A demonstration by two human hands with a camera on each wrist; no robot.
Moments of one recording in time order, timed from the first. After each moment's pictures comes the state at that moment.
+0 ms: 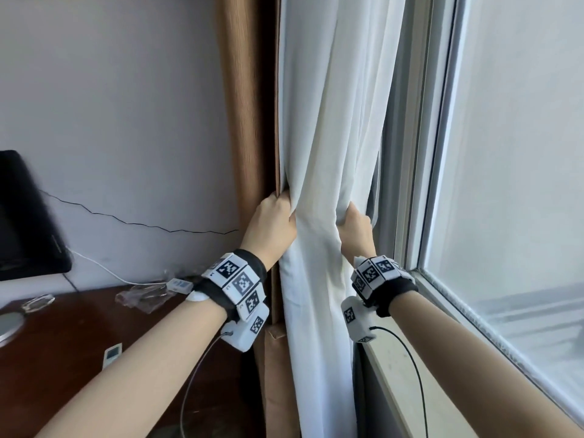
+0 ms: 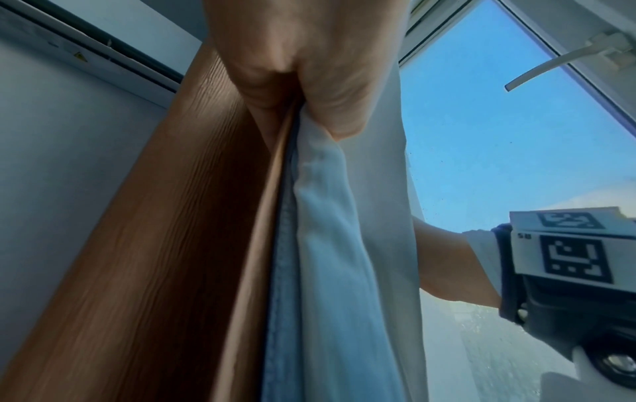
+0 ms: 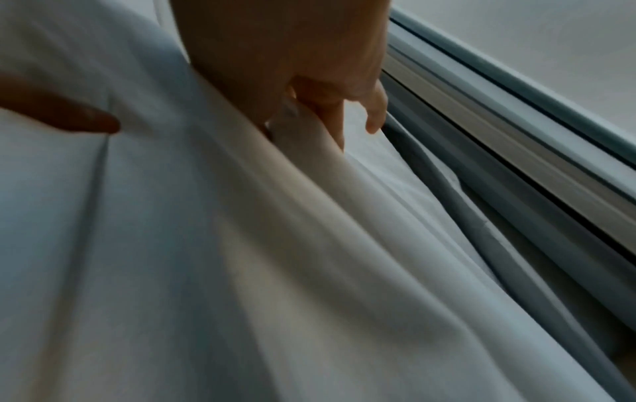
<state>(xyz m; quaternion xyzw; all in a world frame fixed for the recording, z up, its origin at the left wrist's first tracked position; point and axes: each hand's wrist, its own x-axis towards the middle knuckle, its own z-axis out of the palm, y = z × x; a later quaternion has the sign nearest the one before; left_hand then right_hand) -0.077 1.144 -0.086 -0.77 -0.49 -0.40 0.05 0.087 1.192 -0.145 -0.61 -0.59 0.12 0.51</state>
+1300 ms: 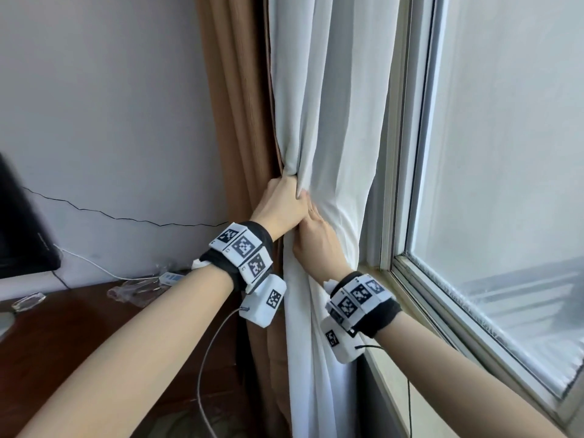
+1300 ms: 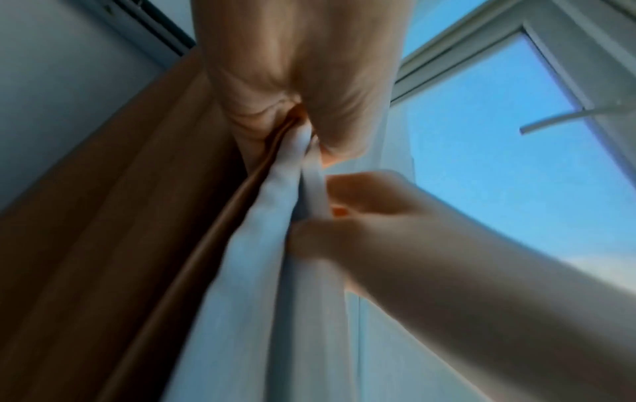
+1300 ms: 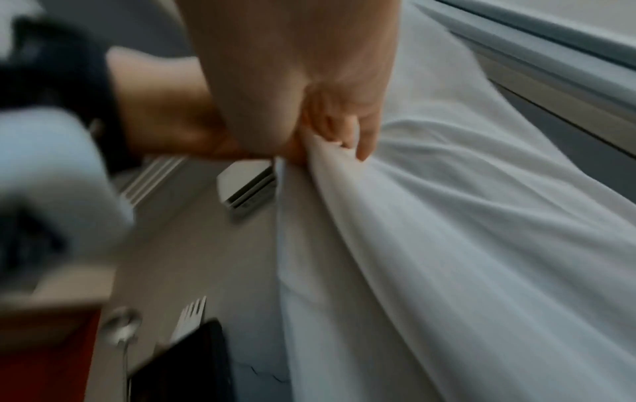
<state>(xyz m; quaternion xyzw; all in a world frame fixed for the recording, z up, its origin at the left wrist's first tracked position) -0.044 1.149 -0.074 -0.79 -0.50 -0.36 -0.07 0.048 1.143 -0.161 -0.47 -0.76 -0.05 0.45</state>
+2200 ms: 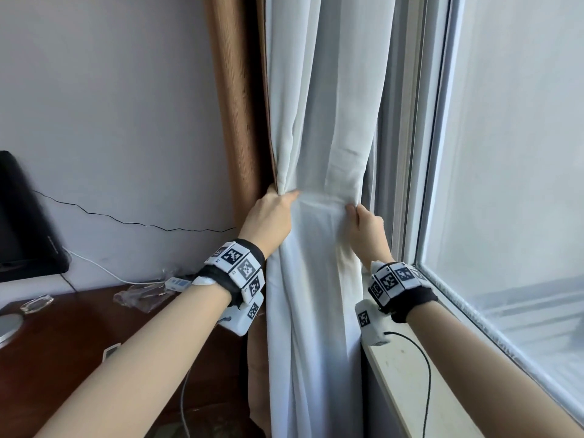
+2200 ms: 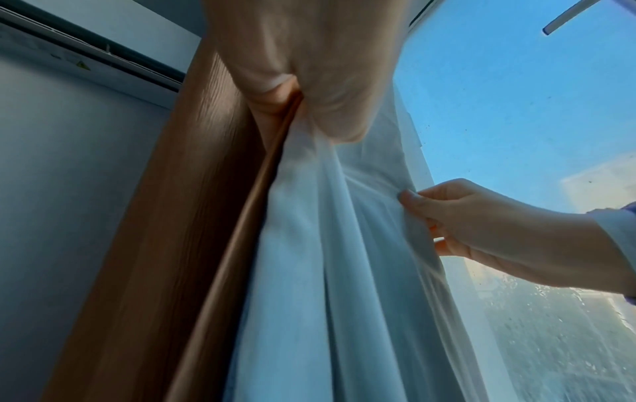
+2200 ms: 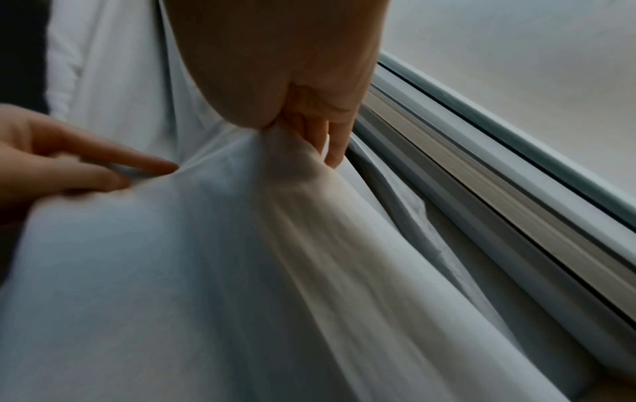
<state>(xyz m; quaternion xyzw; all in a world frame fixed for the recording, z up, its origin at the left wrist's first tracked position) -0.072 1.171 -0.089 -0.80 -0.49 -0.33 0.09 0.116 1.180 -0.151 -0.56 -0.59 0.11 0.57</state>
